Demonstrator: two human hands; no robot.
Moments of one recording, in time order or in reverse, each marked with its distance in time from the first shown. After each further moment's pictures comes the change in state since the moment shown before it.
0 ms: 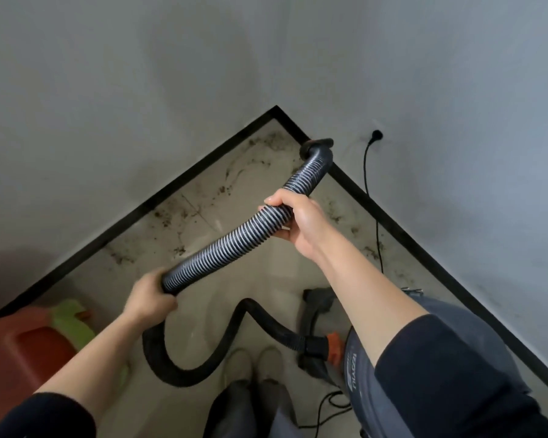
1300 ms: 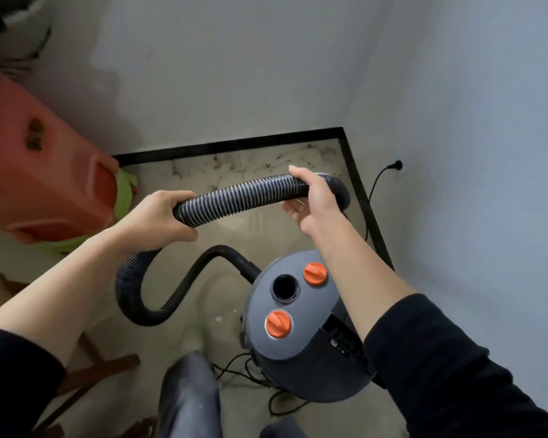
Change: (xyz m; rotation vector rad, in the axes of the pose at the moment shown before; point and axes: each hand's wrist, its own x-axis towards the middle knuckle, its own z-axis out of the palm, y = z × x) left_hand -0.346 0.138 0.119 -0.195 0.295 0.126; right_hand -0.195 -0.002 -0.170 -0.103 -0.200 0.107
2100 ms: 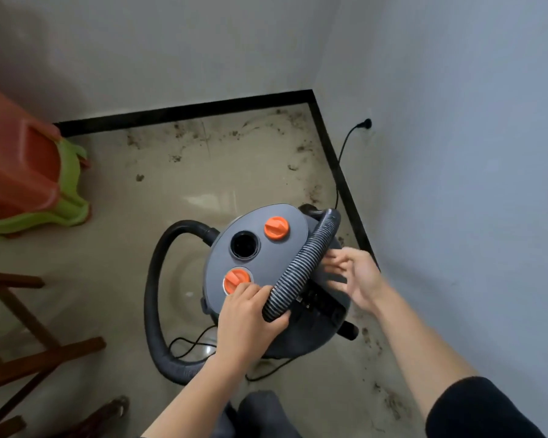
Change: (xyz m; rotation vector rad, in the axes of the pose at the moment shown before) left_hand -0.082 0.031 0.303 0.014 0.241 0.180; right_hand -0.049 0.081 -0.231 -0.475 0.048 0.165
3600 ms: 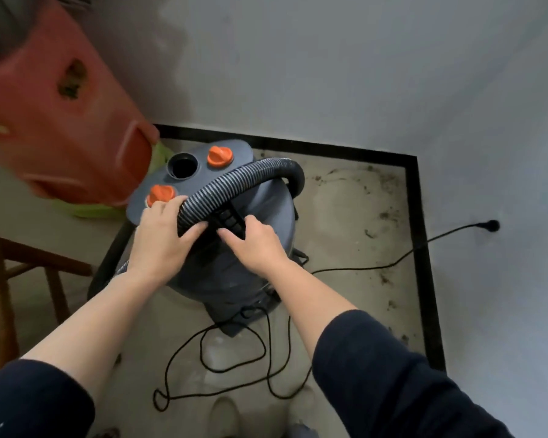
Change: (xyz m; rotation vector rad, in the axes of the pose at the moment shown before) left_hand 0.185 -0.232 -0.179 0.143 0.326 -0.502; right_hand 0.155 -0.122 0.331 -1.086 -0.264 -0.568
